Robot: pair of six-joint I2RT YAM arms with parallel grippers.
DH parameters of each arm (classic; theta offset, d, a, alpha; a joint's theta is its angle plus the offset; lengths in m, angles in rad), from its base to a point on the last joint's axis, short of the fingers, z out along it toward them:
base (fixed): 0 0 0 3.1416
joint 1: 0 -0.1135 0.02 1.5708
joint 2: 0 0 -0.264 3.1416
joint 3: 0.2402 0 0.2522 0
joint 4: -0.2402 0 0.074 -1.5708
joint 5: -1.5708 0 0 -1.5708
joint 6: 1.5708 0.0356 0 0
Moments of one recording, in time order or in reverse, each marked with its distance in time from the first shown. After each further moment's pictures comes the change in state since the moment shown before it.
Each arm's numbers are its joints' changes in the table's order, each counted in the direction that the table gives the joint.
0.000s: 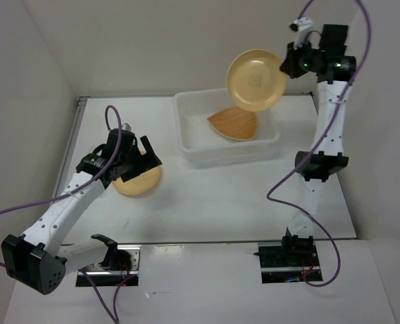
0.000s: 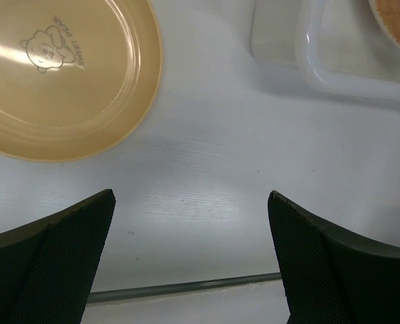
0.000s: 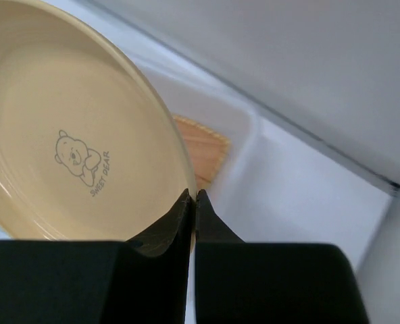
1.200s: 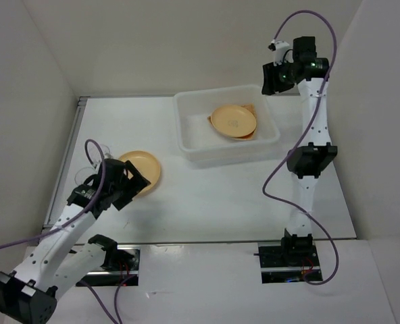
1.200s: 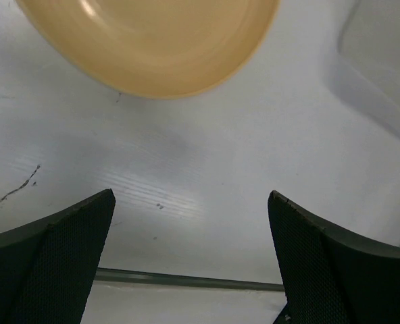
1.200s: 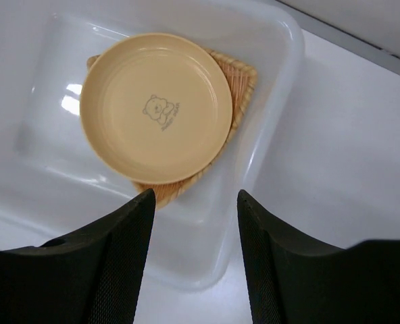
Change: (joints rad) left arm -0.016 -0.318 -0.289 -0.061 0.074 -0.254; right arm -0.129 0.164 -0.061 -0.090 -0.172 0.081
